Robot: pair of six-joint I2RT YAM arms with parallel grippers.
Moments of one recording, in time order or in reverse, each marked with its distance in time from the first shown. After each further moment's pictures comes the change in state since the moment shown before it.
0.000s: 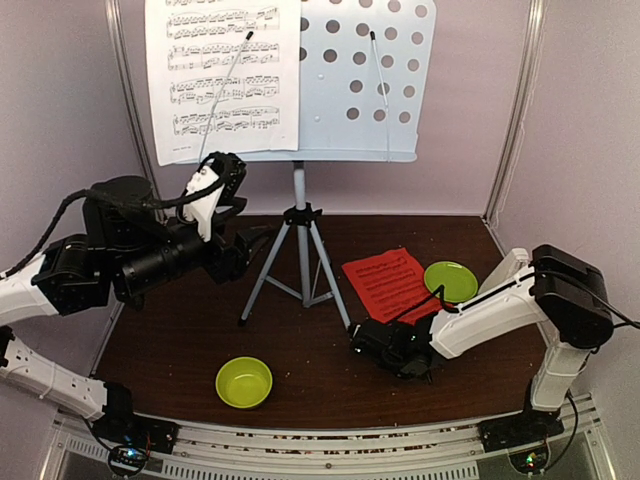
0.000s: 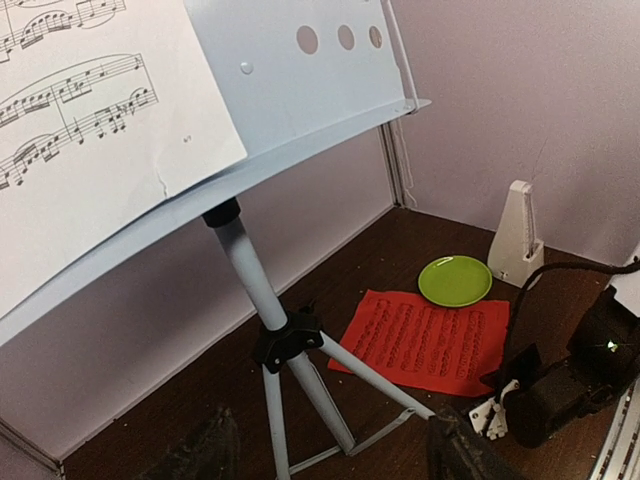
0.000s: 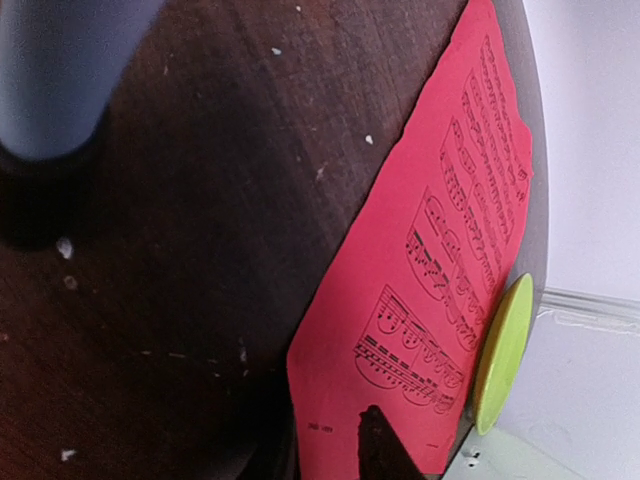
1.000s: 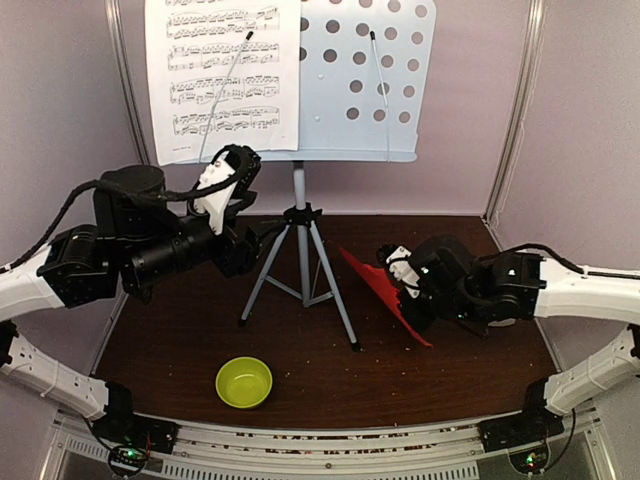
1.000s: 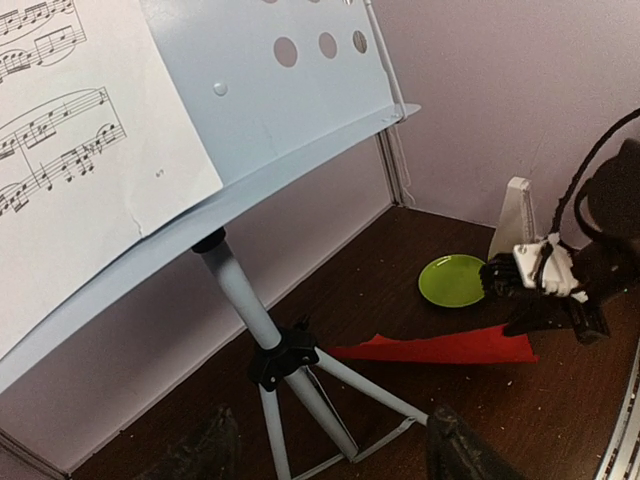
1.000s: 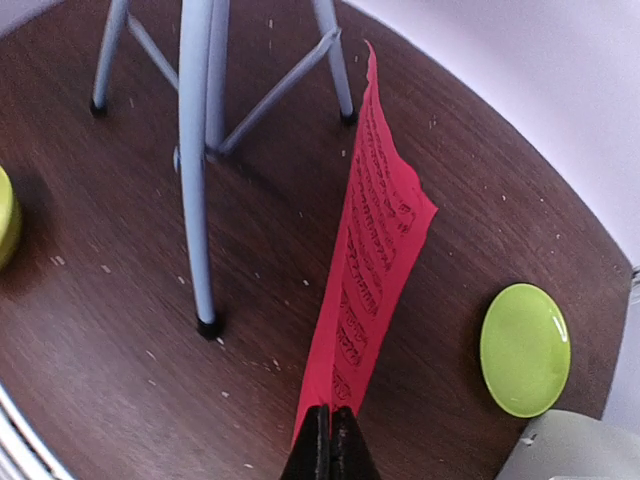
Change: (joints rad) left arm 0.001 0.062 0.070 -0.016 0.009 0.035; right arm -0.058 -0.528 0.151 -0.295 -0.334 0.272
